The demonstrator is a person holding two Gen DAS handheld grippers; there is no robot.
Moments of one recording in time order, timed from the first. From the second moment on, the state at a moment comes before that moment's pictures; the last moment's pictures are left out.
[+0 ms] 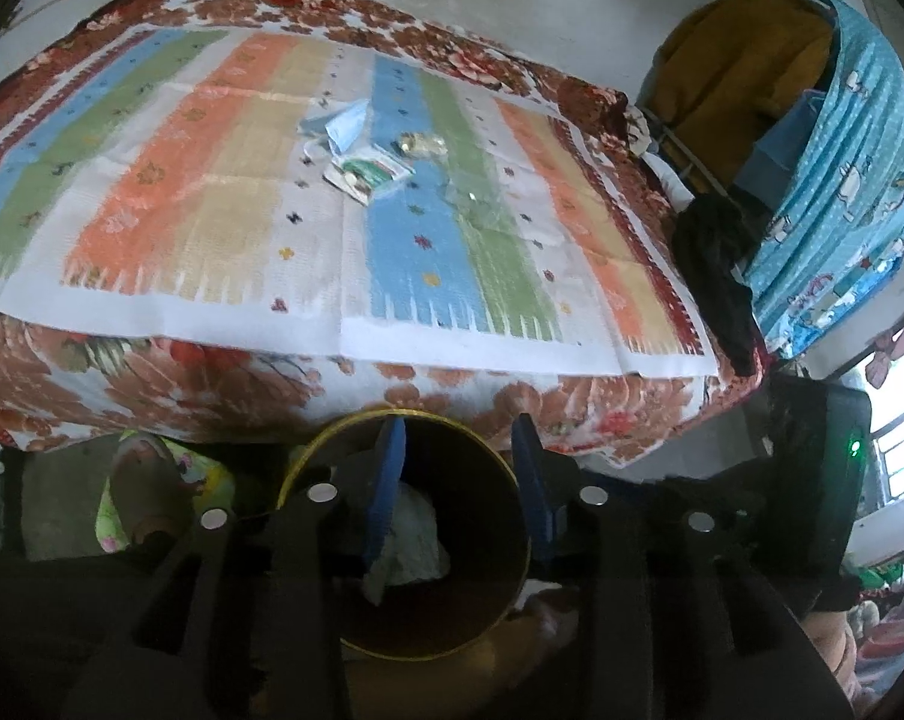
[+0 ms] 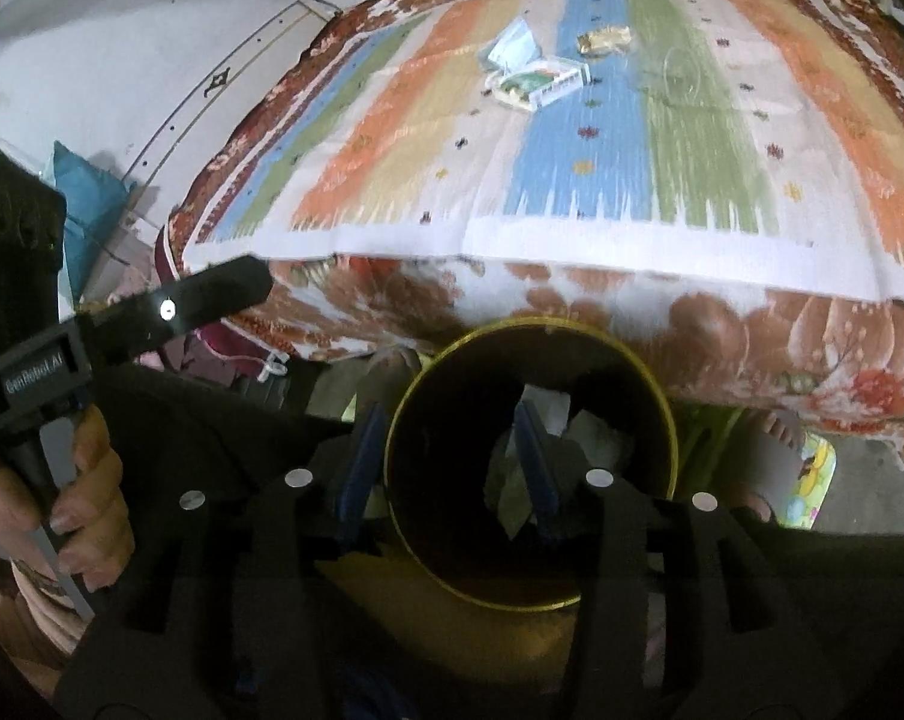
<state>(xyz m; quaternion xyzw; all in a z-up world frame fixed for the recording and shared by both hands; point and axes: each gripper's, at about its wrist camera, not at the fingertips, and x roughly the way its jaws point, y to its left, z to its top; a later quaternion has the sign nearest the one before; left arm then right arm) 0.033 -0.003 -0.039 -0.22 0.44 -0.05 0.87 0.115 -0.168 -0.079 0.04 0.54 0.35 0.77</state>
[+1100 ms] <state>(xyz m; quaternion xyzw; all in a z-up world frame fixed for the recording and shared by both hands) 0.144 0.016 0.001 -0.05 0.44 0.07 0.89 0.294 -0.156 -0.011 0.00 0.46 0.24 0.85</state>
